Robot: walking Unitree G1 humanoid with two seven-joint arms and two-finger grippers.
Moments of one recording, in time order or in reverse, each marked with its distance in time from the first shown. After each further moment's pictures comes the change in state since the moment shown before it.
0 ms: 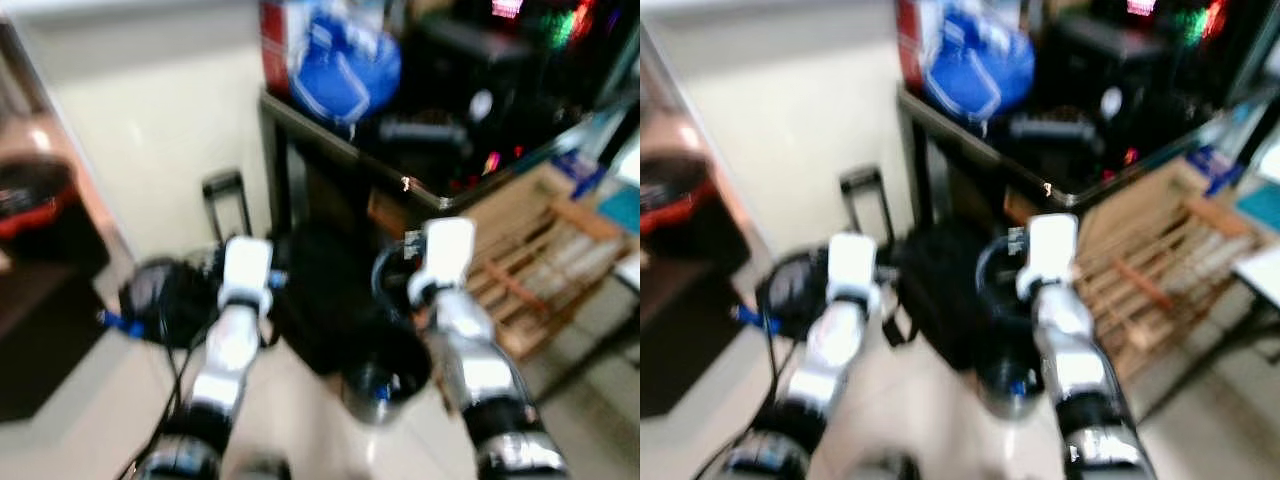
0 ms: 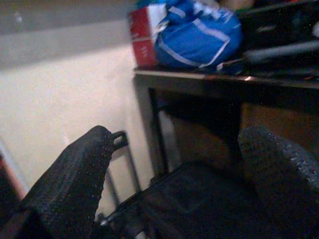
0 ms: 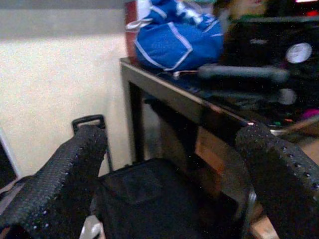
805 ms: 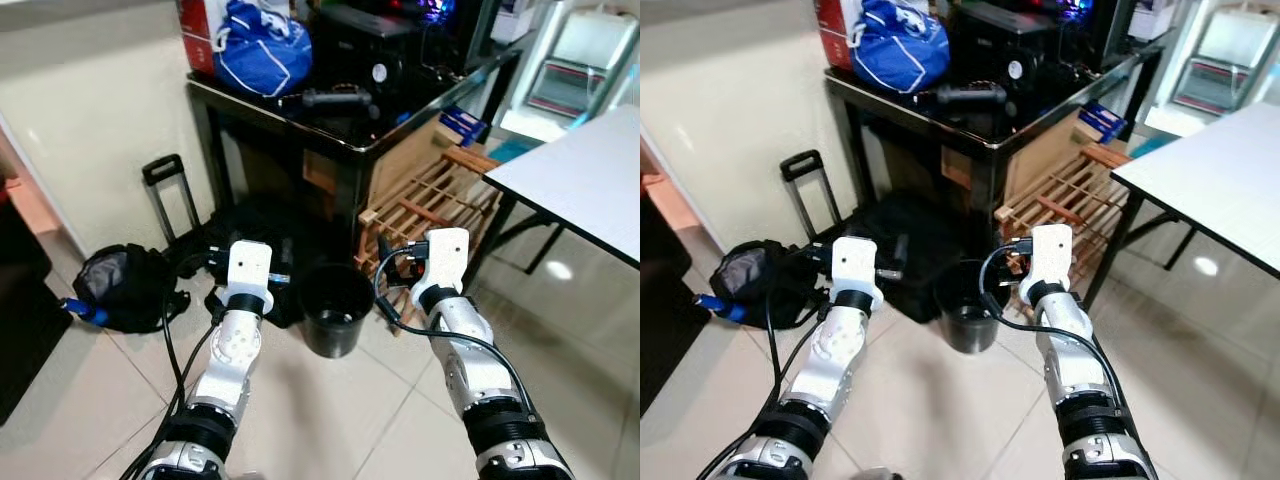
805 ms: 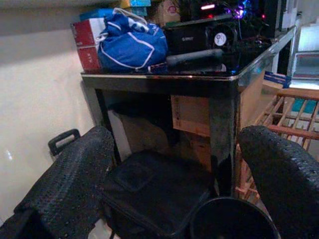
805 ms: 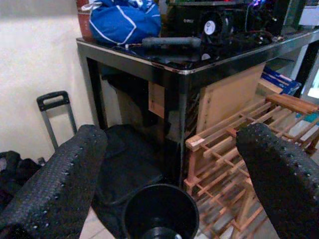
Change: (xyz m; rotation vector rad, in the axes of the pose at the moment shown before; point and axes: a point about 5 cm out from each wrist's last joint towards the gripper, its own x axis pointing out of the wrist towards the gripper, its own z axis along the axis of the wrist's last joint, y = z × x) left arm -0.001 -0.001 0.001 -0.007 -0.006 0.011; right arm -0.003 0.000 -0.008 0.006 0.042 0.005
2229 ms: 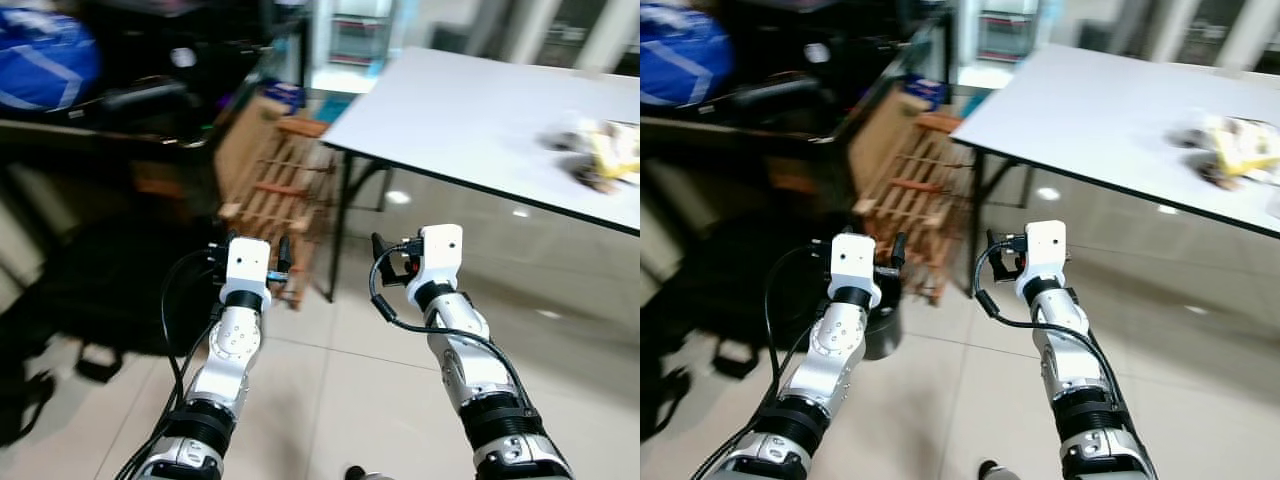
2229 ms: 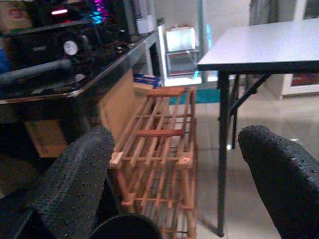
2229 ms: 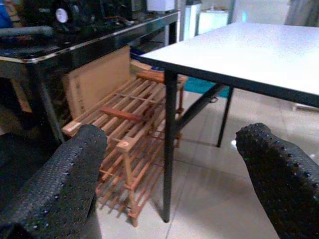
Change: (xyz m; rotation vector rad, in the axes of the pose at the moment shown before) left arm 0.003 0.002 0.001 0.013 0.017 0.009; right arm 0.004 0.003 0.003 -0.004 0.001 0.024
